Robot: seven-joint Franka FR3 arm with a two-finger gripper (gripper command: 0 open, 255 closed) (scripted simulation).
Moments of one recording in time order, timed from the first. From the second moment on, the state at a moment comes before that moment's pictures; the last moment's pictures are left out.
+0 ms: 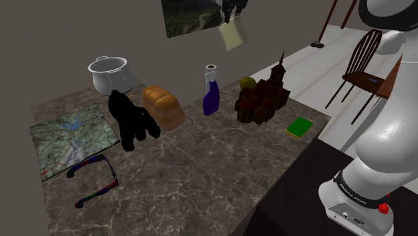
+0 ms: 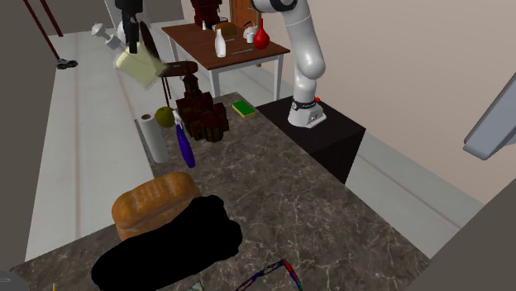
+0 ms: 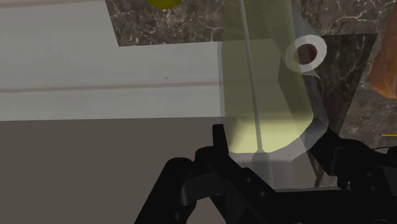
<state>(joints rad) -0.46 0.40 0.45 -1.11 -0.22 1.75 -0.07</state>
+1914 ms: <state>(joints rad) -0.52 0.36 0.44 -1.55 -0.22 2.15 -0.04</state>
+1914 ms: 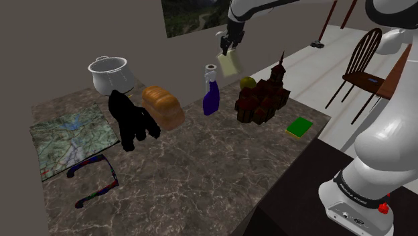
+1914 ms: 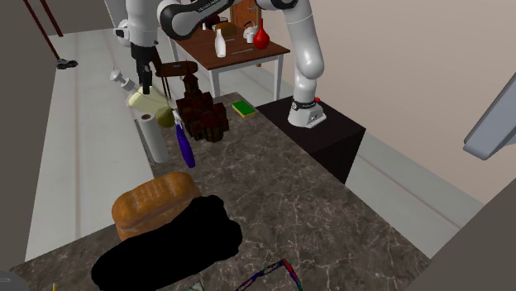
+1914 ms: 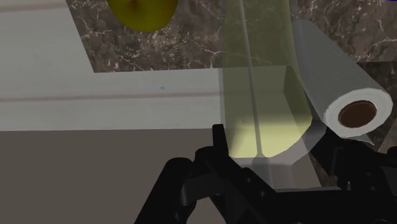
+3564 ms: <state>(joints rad) -0.50 0.47 0.40 -1.73 -0.31 2.43 0.02</state>
